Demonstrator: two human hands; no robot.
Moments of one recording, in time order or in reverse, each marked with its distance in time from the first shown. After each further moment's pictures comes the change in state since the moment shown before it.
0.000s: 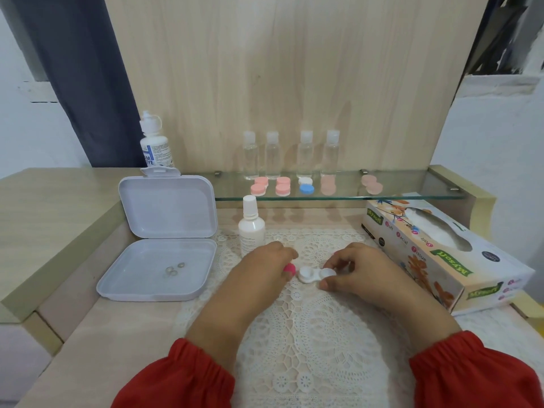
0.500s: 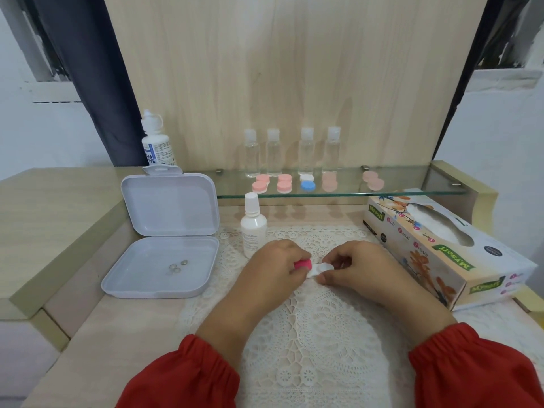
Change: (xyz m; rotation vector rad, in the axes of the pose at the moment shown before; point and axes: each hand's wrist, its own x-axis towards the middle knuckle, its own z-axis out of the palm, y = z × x) left_hand -0.003 0.015 0.002 -0.203 0.135 0.083; right_hand 0.000 -0.002 0.005 0.084 0.022 -0.015
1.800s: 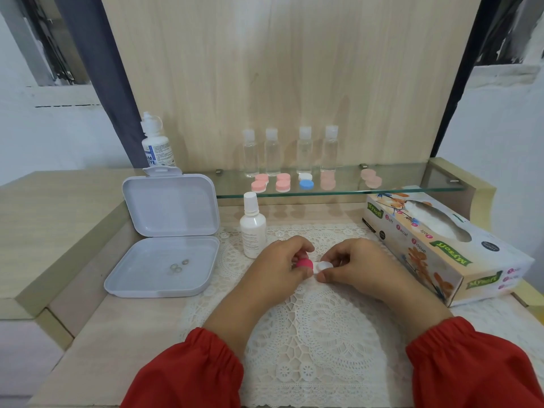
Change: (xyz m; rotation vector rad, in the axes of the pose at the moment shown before) left_hand 0.003 -0.002 0.008 -0.206 -0.077 -0.165; right_hand 0.005 0.005 0.004 0.046 -0.017 0.020
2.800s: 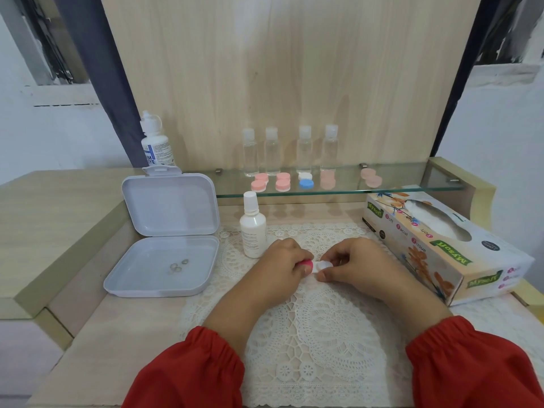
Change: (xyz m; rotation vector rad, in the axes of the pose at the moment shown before) left_hand 0.009 -0.004 0.002 0.221 -0.111 0.065; right_hand 0.000 -0.001 -0.001 0.026 -0.010 -0.009
